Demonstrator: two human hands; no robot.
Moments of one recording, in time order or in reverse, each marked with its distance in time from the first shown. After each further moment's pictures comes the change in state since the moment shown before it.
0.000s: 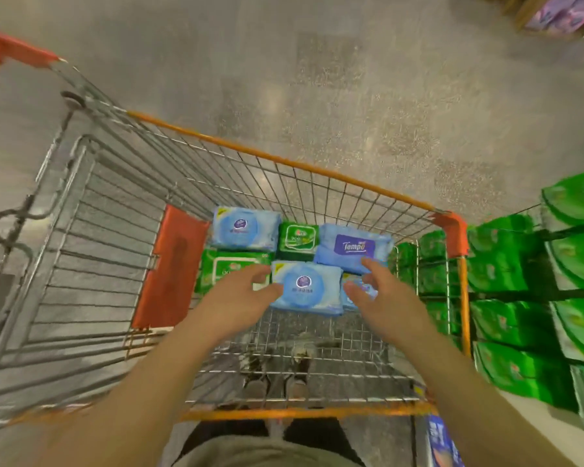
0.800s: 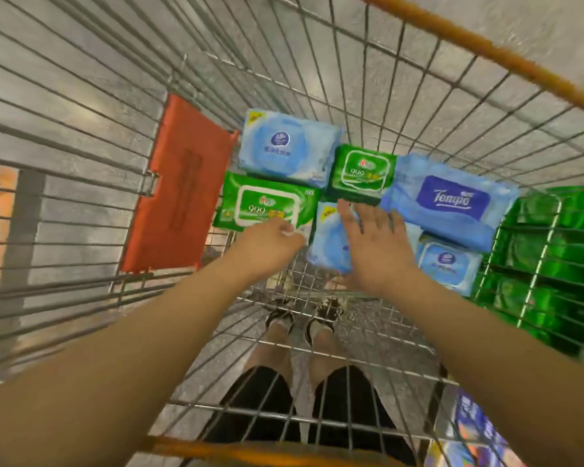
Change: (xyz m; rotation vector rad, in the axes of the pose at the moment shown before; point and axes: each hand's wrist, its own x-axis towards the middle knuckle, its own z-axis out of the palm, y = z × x) left_hand 0.133 -0.093 0.052 0.030 -0.073 -0.274; right_hand 0.162 0.034 0.157 -0.824 -0.175 -0.478
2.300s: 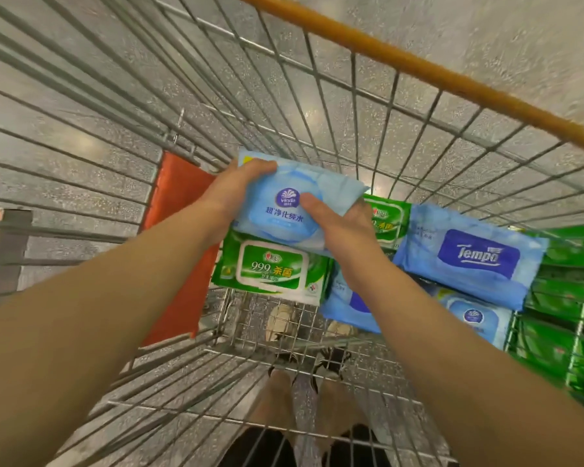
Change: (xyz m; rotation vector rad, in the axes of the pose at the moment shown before) left_hand 0.117 0.019 -0.107 -0.993 0.087 0.077; right_hand 0.118 -0.052 -0.058 1.537 0.283 0.553
